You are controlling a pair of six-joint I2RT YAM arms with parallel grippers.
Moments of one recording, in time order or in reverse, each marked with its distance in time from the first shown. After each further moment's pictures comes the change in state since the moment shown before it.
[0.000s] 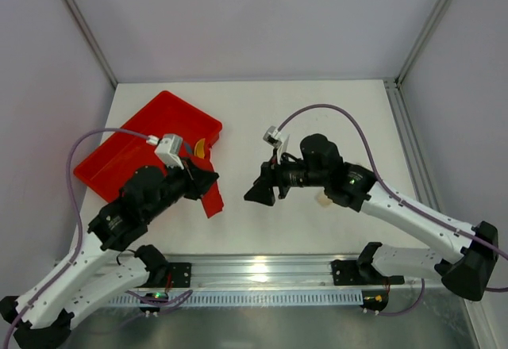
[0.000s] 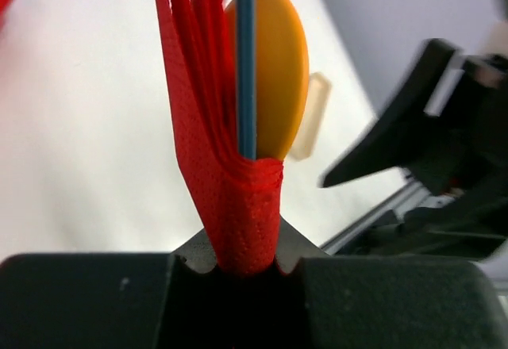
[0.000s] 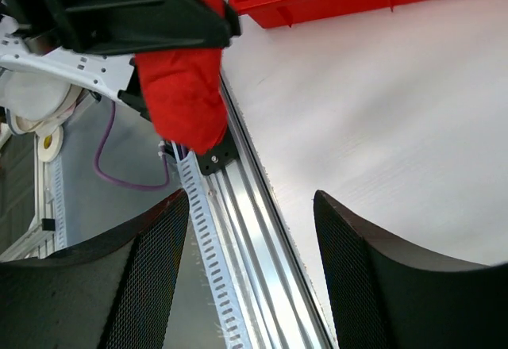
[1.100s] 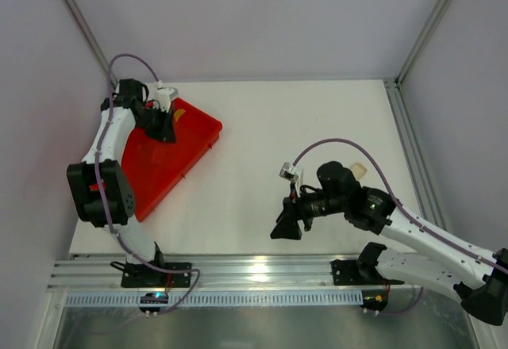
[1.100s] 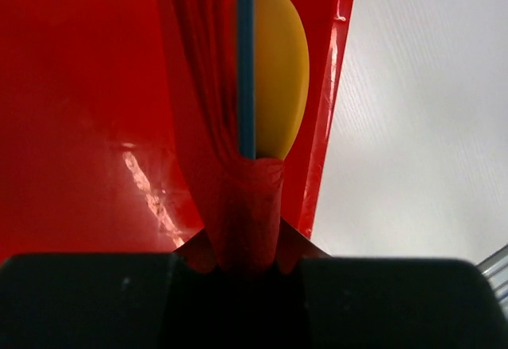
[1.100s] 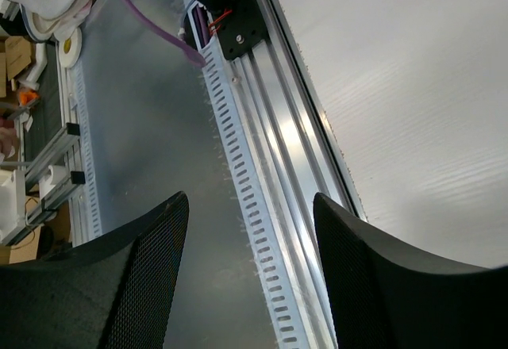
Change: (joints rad) left arm 0.879 1.120 0.709 -0.496 0.578 1.052; right arm 0.000 -0.275 -0.245 -0.195 -0.132 -0.028
